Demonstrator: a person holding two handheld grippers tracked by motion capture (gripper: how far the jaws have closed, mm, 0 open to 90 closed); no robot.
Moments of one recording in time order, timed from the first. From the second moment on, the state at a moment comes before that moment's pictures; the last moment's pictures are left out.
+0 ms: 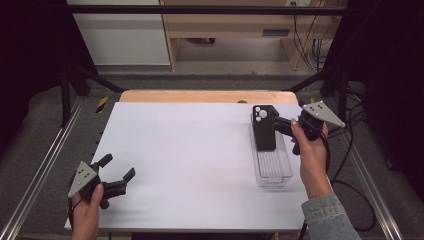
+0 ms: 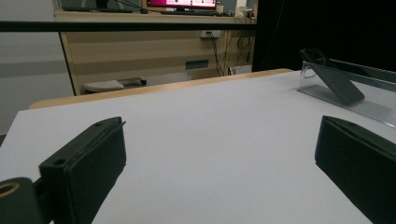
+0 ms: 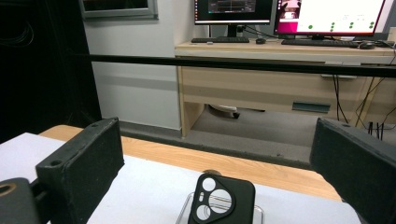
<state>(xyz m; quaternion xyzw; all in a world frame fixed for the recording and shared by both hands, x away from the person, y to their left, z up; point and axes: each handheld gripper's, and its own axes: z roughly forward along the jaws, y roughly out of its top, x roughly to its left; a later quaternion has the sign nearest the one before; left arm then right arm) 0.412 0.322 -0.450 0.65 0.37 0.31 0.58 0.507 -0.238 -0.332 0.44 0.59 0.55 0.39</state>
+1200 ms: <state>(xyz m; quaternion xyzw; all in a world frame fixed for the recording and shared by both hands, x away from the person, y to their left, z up) 0.405 0.331 -0.447 0.64 0.38 0.31 0.59 0.481 -0.276 -0.342 0.46 0.59 0.54 0.39</state>
